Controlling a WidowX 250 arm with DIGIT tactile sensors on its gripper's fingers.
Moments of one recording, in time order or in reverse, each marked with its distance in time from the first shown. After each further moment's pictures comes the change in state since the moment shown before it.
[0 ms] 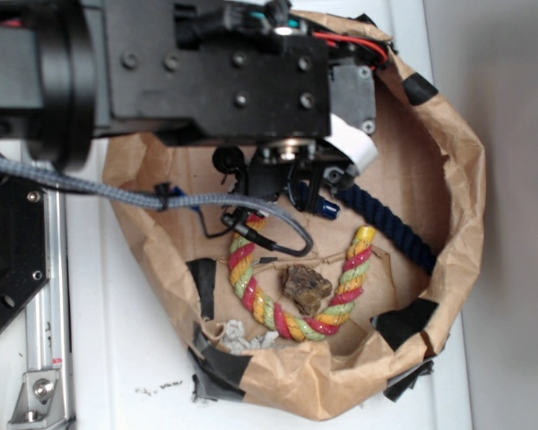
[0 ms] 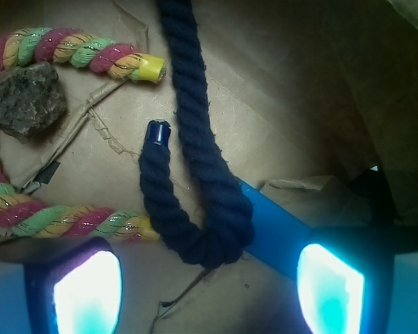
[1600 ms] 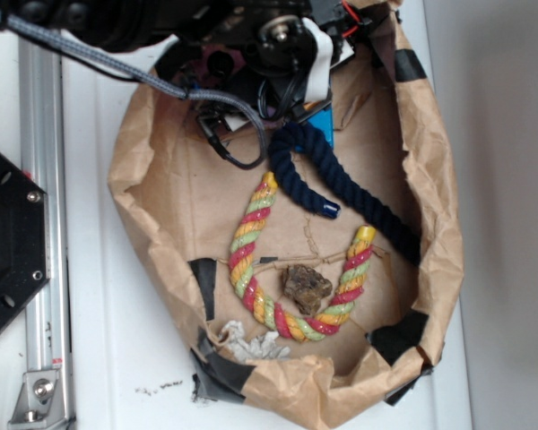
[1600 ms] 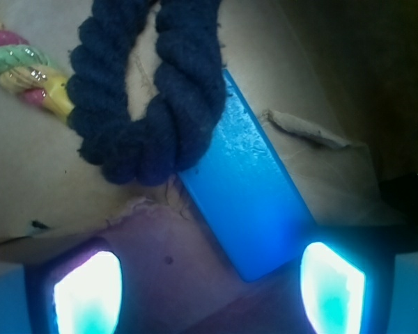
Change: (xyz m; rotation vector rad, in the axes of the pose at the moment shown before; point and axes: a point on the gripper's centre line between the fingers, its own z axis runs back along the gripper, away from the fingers) arm -0.039 0.038 -0.055 -0.028 -0.031 -0.454
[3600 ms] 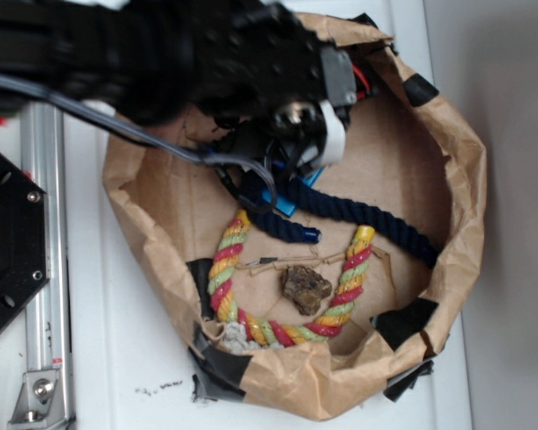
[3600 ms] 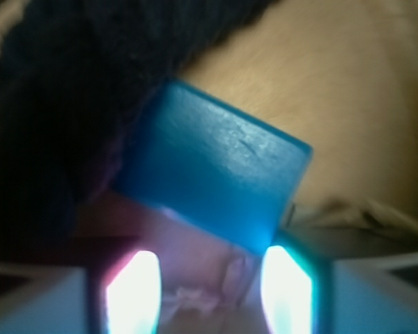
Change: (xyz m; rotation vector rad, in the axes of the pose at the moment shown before) arm 0.032 -0.010 0.008 0.018 -0.006 0.084
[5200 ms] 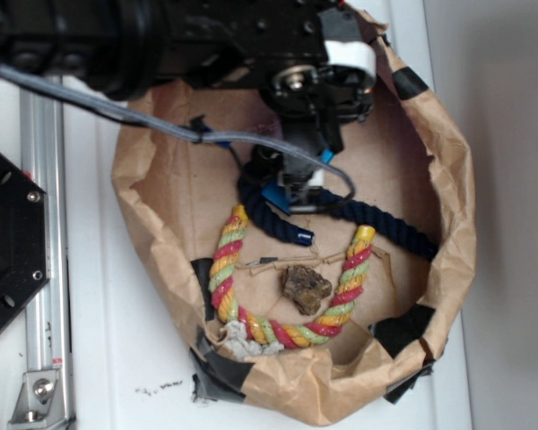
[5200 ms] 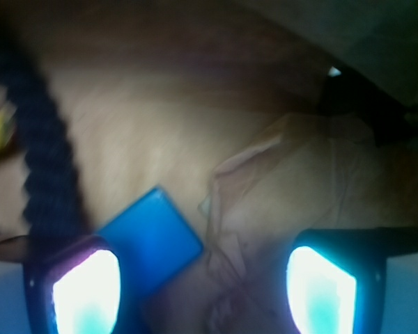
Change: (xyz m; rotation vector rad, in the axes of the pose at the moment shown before) arm 0.014 0.011 0.001 -0.007 -0.055 1.046
